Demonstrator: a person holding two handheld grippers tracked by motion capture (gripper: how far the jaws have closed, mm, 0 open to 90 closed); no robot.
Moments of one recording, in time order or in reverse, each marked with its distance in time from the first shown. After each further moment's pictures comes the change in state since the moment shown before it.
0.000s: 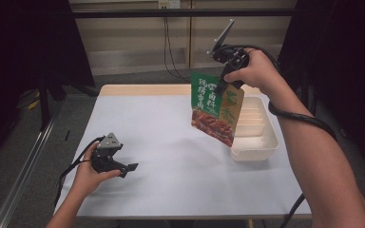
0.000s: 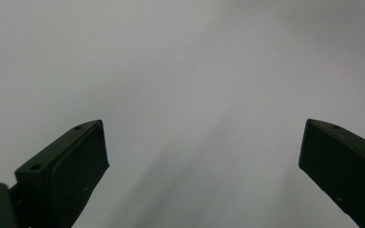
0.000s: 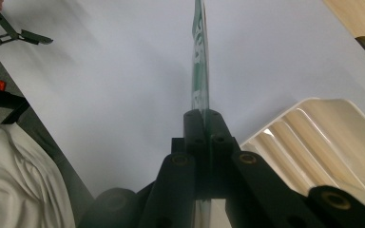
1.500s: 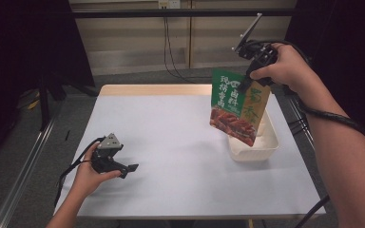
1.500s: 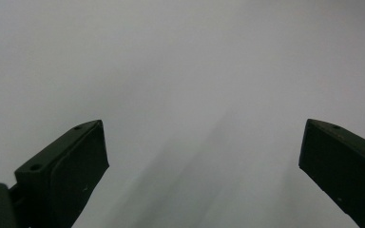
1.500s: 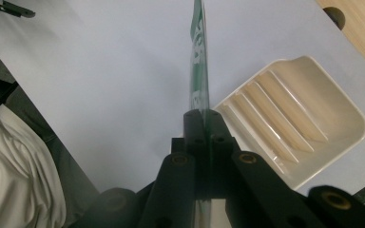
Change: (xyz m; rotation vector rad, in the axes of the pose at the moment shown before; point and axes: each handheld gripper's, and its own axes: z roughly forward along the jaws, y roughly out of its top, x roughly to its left) left arm -0.002 0.000 0.000 0.002 -0.009 0.003; right arm -0.022 -0.042 -0.034 0.011 -0.030 0.011
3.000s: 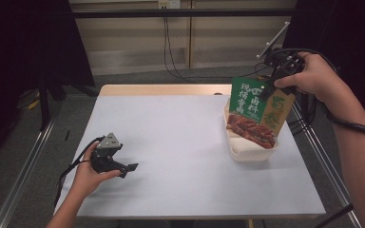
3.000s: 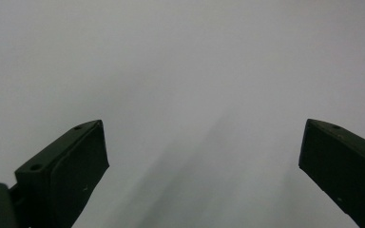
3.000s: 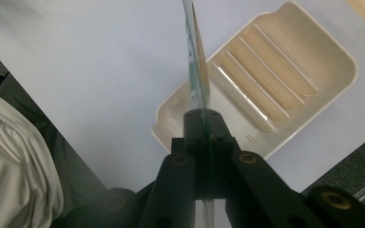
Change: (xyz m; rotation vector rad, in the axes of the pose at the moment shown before) left arm -0.001 0.002 -0.003 0.006 0.018 -0.002; right arm -0.022 -0.054 -0.008 0.006 -0.004 0.066
